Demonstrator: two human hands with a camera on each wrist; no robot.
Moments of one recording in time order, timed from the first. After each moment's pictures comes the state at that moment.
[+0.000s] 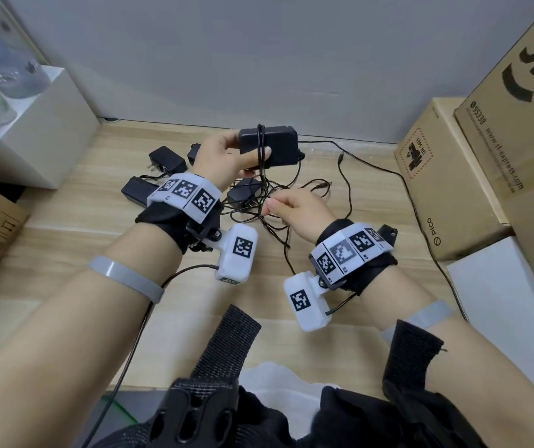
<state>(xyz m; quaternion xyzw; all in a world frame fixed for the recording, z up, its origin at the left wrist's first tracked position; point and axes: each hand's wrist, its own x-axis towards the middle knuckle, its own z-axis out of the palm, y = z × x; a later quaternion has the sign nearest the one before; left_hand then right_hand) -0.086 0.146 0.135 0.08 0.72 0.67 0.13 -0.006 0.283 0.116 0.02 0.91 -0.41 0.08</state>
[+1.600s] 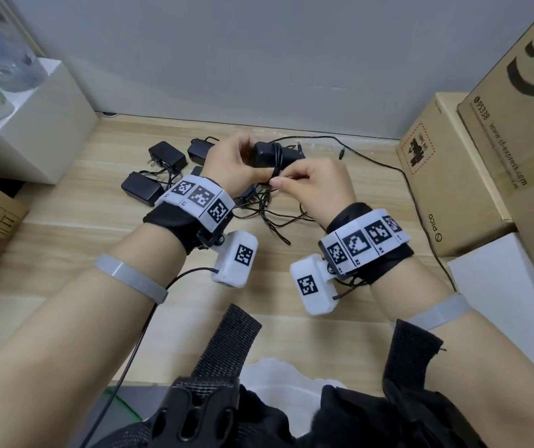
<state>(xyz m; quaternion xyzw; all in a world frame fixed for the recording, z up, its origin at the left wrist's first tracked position) -0.083 0.148 0.122 0.15 0.83 0.53 0.08 -0.009 0.285 0.139 0.05 0.90 -0.43 -0.07</state>
